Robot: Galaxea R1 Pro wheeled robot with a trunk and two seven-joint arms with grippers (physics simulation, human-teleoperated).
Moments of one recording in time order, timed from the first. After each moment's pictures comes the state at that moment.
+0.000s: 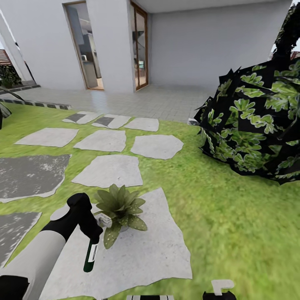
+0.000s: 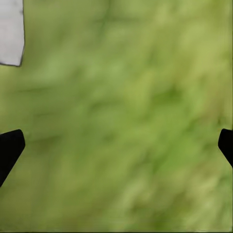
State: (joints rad) left arm -0.82 0.13 -0.14 -0.79 -1.18 0.97 -1.56; right arm -0.40 0.00 0.03 -0.19 0.09 -0.10 -0.29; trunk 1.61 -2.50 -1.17
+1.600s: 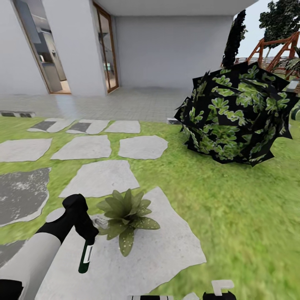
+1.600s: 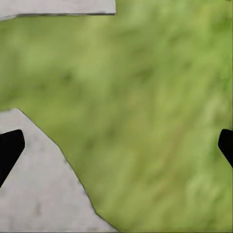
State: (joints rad) left arm -0.80 0.16 -0.14 -0.81 -1.18 0.97 -1.56; right arm -0.40 0.00 0.03 -0.18 0.09 -0.10 -0.29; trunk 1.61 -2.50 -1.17
